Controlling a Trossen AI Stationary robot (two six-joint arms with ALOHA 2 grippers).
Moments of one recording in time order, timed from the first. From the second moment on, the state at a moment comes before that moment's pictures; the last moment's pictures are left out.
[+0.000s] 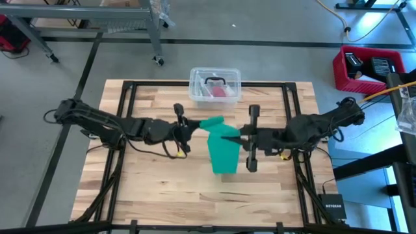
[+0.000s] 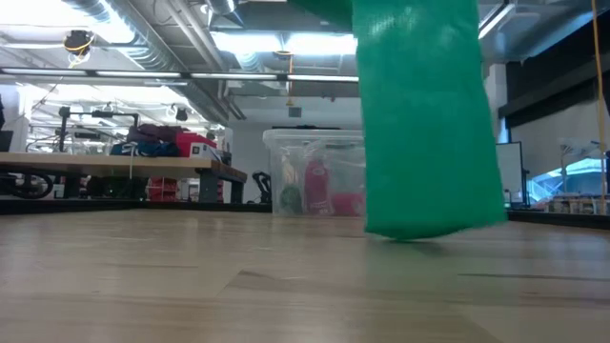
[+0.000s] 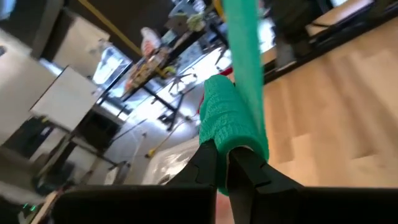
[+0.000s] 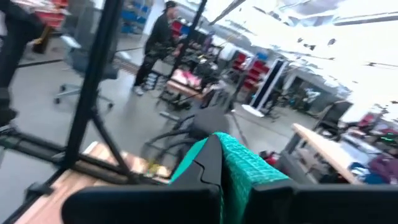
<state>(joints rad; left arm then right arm) -0.21 1.31 1.02 0.05 -0.65 0.60 0.47 1.35 1.53 -0.09 0.45 -0.45</state>
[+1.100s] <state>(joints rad) -0.34 1.61 1.02 0.11 -0.61 0.34 -0.23 1.56 1.58 -0.39 0.06 0.05</state>
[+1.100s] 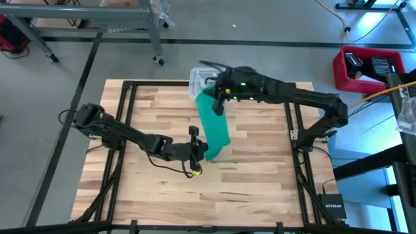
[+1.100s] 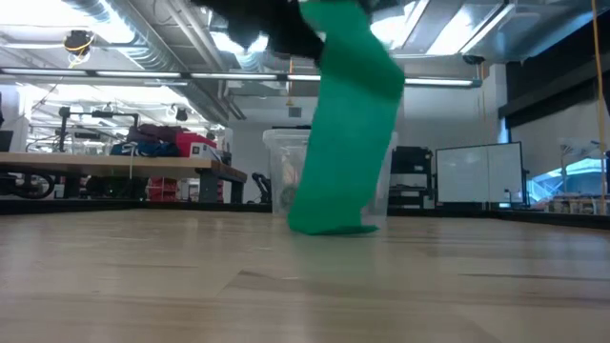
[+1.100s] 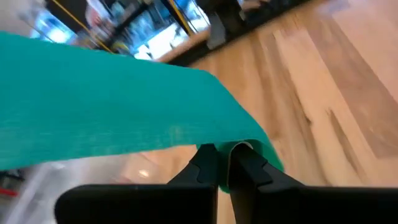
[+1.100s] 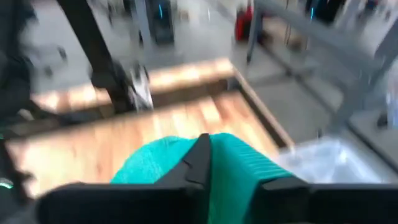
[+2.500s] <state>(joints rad) -0.30 1.71 1.02 0.17 -0.61 0.12 -0.25 1.66 1.68 -1.00 -0.22 -0.04</state>
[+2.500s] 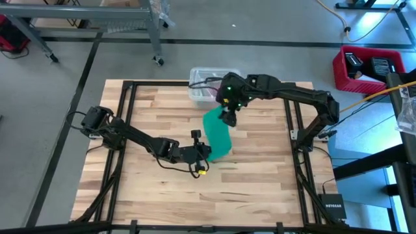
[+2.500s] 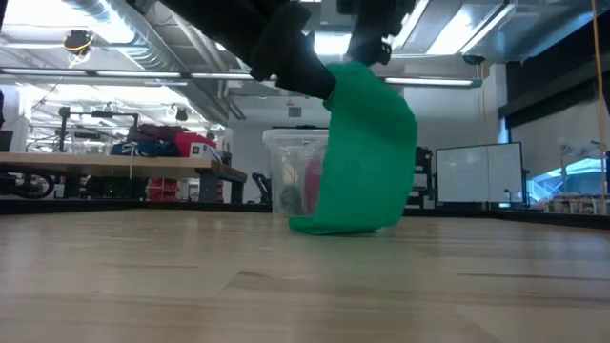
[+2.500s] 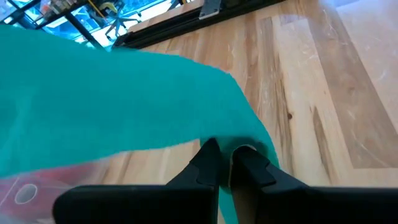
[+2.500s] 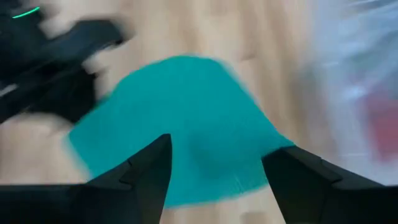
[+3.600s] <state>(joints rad) -0.24 1.33 1.02 0.17 -0.66 0.38 -0.01 0.94 0.88 -0.35 0.04 -0.06</state>
